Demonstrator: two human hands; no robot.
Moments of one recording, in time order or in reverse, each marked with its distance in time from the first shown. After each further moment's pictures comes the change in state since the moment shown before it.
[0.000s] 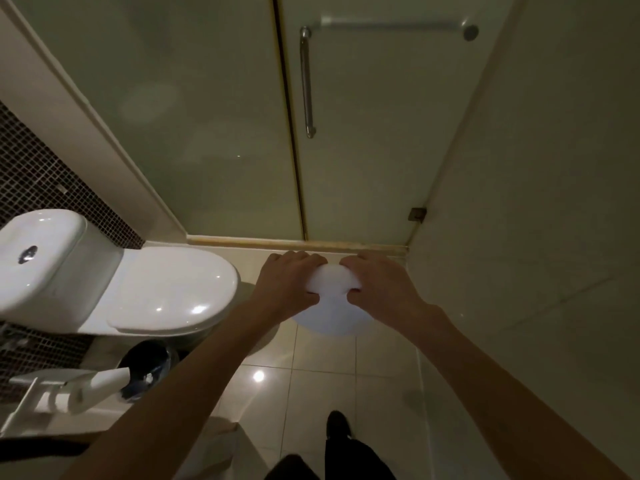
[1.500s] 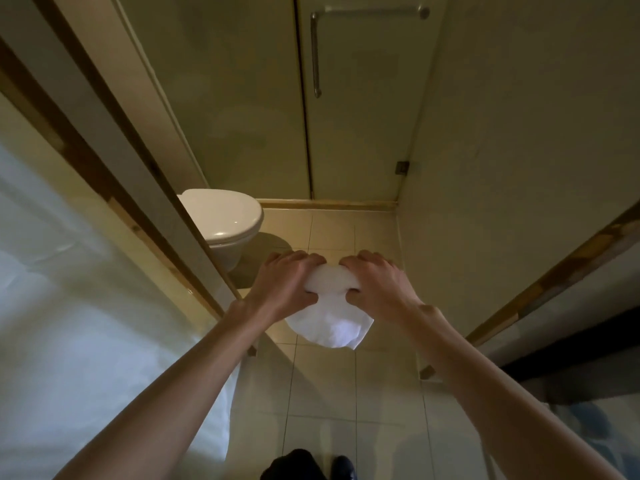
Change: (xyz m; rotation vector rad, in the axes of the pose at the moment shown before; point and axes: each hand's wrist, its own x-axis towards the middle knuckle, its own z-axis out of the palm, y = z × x) left_hand -0.463 0.136 0.043 0.002 0.090 0.039; right_hand -0.449 -0.174 0.060 -0.010 0.092 -0.021
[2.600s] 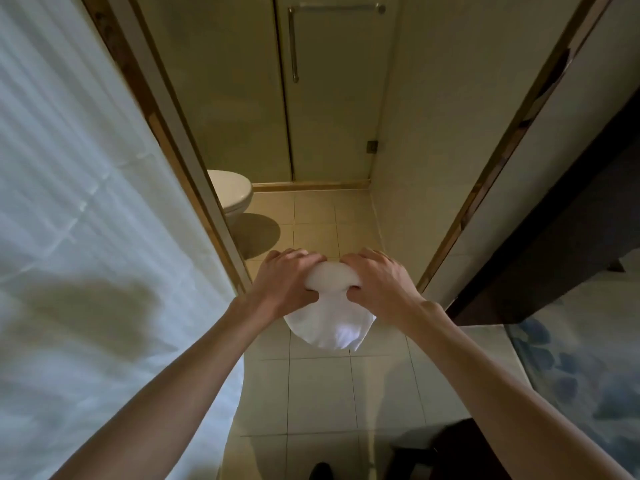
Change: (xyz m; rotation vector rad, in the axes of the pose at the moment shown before) left_hand -0.253 0.042 -0.001 -0.018 -0.001 0.125; right_hand -0.241 -0.139 0.020 -0.035 0.047 0.102
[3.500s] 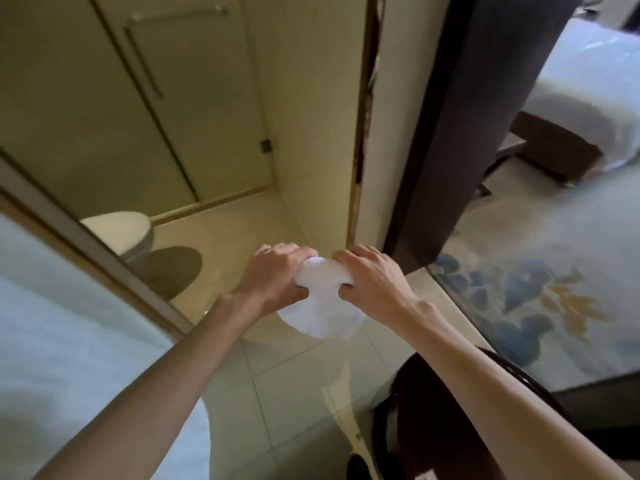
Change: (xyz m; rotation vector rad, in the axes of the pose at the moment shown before) left_hand 0.033 0.113 0.010 -0.051 -0.103 0.379; right_hand -0.115 0.047 -0.039 -0.014 0.159 0.370
